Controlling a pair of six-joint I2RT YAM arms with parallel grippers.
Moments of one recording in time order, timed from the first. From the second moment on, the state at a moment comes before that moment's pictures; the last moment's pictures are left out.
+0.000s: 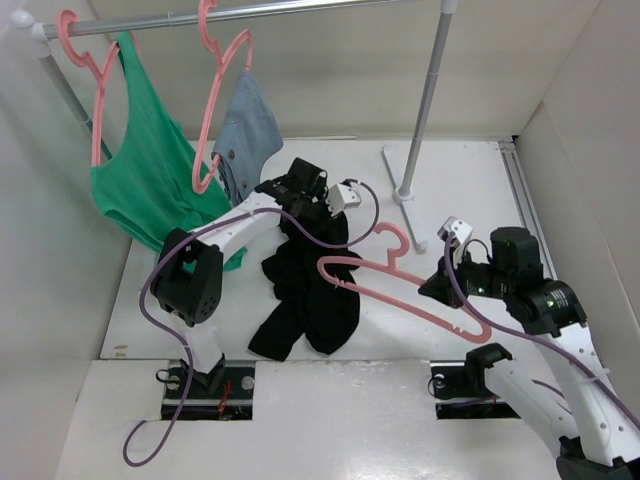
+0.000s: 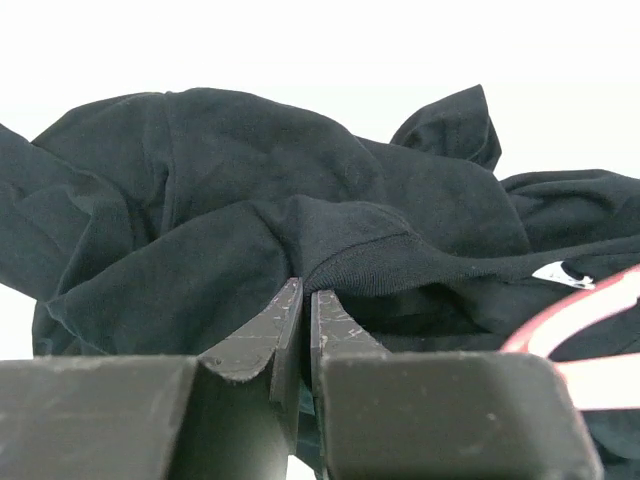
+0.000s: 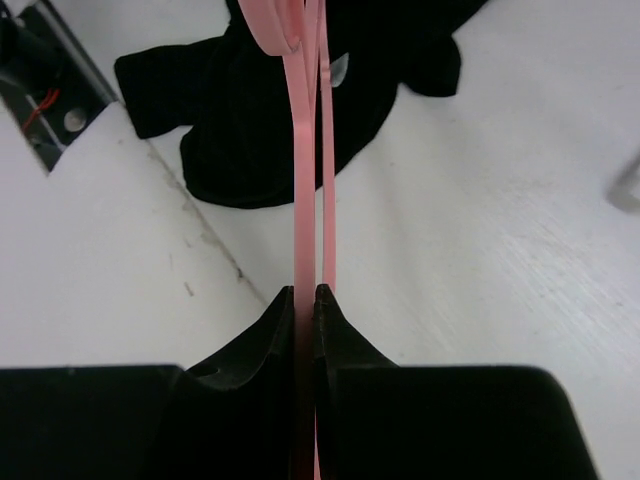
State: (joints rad) left arm -0.56 1.79 1.39 -0.56 0.36 0.61; right arm 0.31 0.68 0.94 -0.92 -0.60 -0.14
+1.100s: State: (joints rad) left arm -0.58 1.63 1.75 -0.71 0.72 0.43; right arm 0.42 0.85 0.80 -0.25 -0.36 0.07
